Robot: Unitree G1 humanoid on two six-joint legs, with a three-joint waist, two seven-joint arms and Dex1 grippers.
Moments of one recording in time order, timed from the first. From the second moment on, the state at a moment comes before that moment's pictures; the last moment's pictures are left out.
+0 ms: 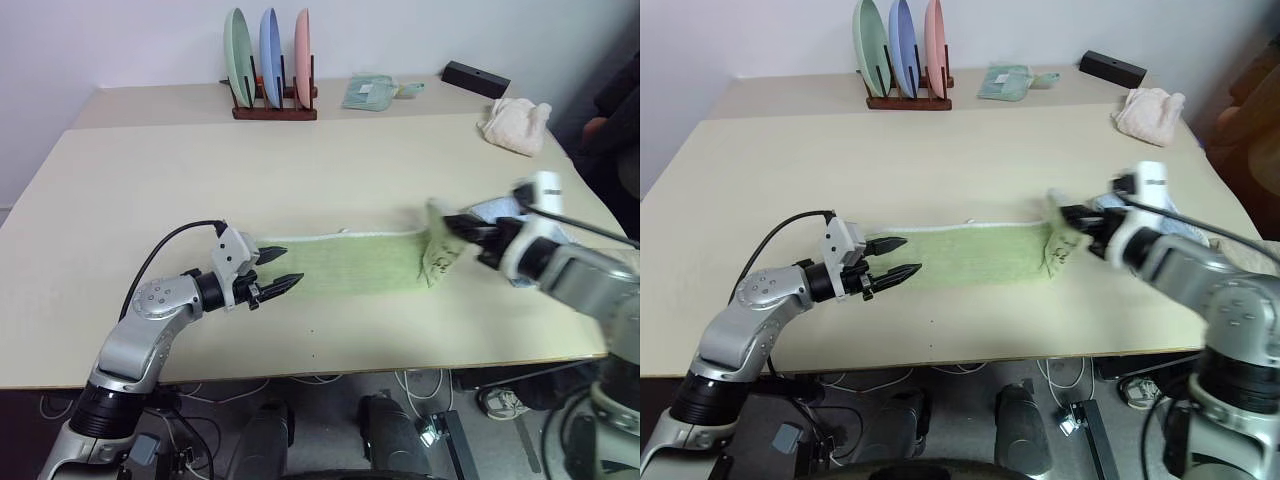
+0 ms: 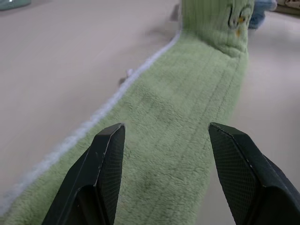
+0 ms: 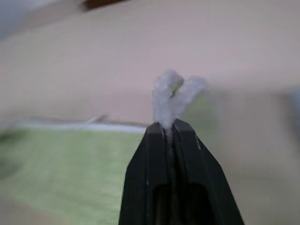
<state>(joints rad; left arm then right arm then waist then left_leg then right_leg) -0.21 0.56 -0.07 -0.27 -0.38 0.38 -0.81 -0.38 -0.60 -0.38 -0.36 1.06 1.21 0.14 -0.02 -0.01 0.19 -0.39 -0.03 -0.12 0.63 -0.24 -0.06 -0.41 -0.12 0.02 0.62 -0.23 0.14</state>
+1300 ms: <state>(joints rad) -0.18 0.52 -0.07 -0.31 -0.37 0.41 -0.75 -0.34 -0.48 0.01 -0.25 0.55 0.74 0.43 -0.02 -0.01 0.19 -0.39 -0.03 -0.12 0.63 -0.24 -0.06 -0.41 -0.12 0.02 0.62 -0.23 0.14</state>
